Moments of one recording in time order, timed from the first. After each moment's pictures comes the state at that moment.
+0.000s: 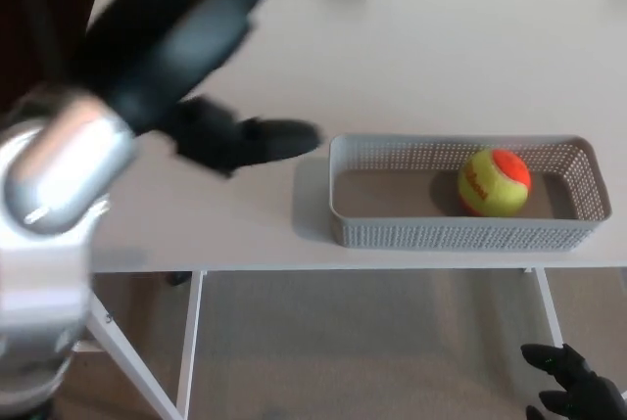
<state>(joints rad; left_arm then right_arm) -0.36 0.39 -0.04 -0.64 0.52 0.37 -0.61 0.20 -0.27 0.12 0.31 -0.25 0.05 -0.06</state>
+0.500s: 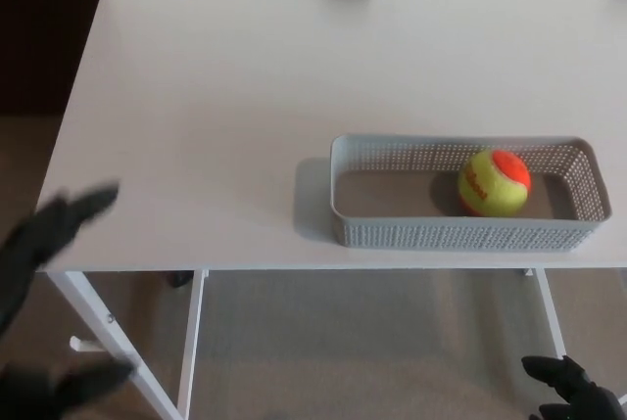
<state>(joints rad) 0.45 0.30 0.39 -0.70 0.28 0.20 -0.68 0.20 -0.27 0.12 0.35 -0.25 0.05 -0.06</state>
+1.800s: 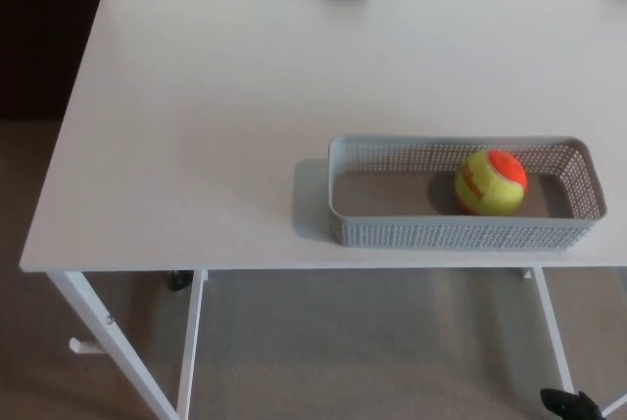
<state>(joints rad) 0.37 0.36 0.19 0.60 0.28 -0.13 -0.43 0.24 -0.25 0.08 0.43 -0.22 0.02 -0.06</state>
